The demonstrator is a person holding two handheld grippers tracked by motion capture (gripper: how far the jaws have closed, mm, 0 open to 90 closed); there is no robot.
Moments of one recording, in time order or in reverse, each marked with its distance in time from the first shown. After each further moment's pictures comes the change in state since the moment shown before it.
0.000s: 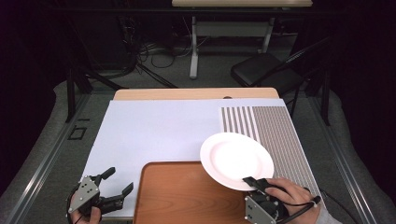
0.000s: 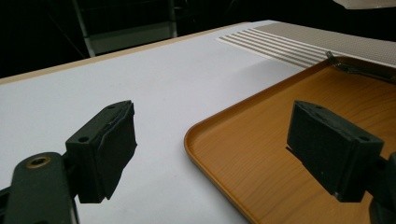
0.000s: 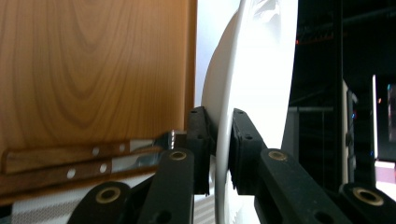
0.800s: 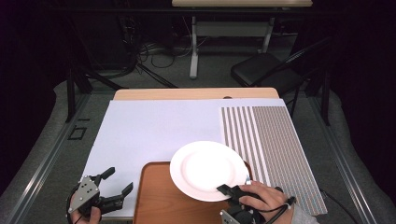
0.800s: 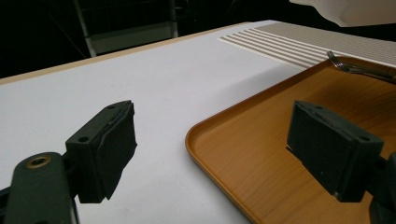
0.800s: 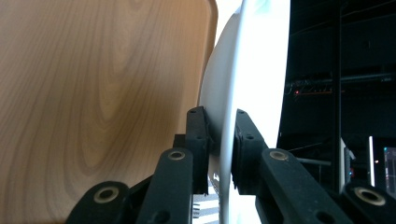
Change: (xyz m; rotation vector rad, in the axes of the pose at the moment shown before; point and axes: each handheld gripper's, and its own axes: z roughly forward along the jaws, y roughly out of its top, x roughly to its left) left arm 0.001 0.000 -0.001 -0.006 0.005 -0.003; right arm 0.010 0.048 0.014 -0.160 0.030 -0.112
